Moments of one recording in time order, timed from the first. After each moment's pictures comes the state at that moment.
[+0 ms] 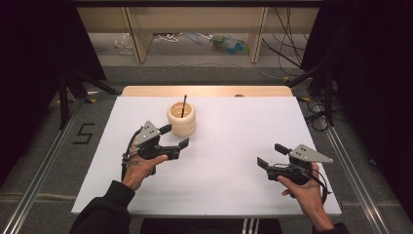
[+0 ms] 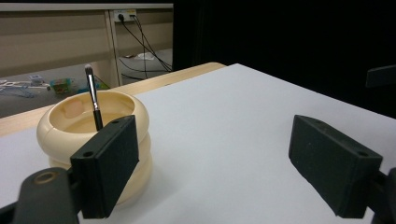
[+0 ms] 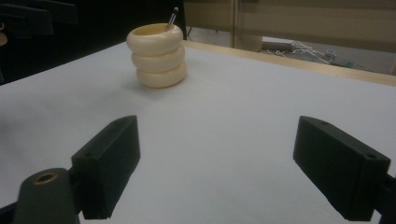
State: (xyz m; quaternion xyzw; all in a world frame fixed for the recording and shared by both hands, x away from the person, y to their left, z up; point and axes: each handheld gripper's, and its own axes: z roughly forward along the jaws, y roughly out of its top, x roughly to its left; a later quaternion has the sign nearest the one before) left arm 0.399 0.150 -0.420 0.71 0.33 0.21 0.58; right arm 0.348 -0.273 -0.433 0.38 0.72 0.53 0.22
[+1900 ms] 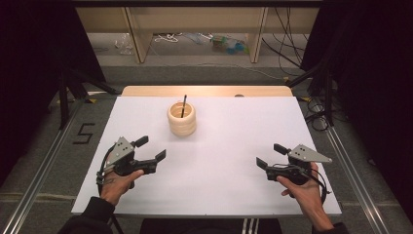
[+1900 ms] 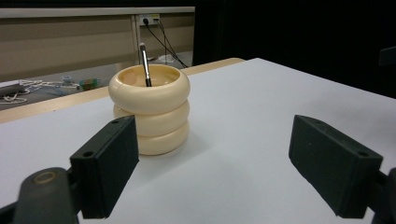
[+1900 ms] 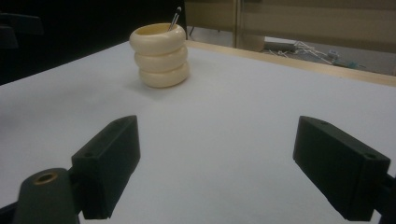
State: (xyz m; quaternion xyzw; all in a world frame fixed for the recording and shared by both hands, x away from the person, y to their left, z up) left arm 0.361 0.208 -0.437 0.70 0.35 0.25 0.57; right arm 0.351 -0.273 -0.433 0.36 0.73 0.54 0.23
